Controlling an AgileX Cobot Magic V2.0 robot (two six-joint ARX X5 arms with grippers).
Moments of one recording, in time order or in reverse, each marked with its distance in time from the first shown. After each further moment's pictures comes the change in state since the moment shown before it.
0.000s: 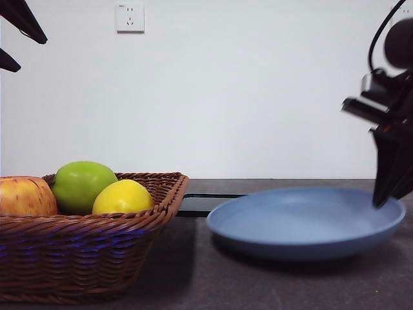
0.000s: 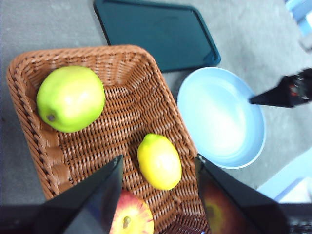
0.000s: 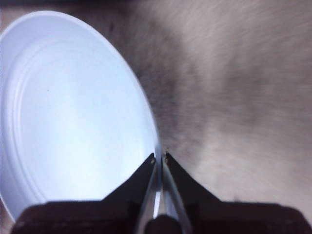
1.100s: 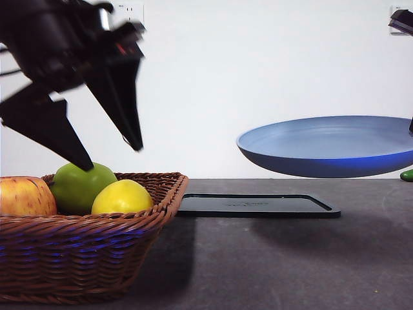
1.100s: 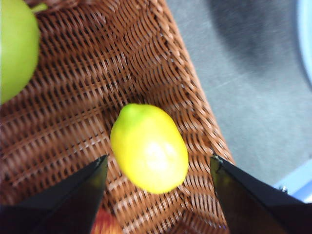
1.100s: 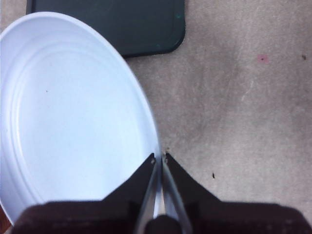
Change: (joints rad) left arm -0.439 0.449 0.090 0.059 -0.339 -0.157; right arm -0.084 -0.319 0.000 -0.119 0.002 0.005
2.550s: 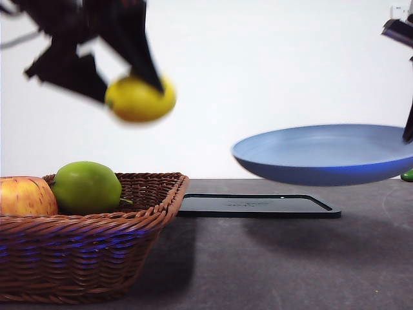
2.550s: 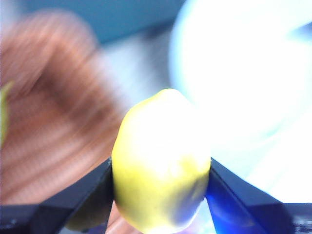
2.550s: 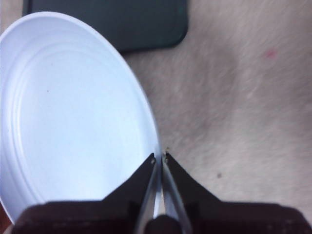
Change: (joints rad) left arm -0.025 -0.131 0.020 0.122 0.094 0.066; right arm 0.034 0.050 0.000 0.015 0.000 0.019
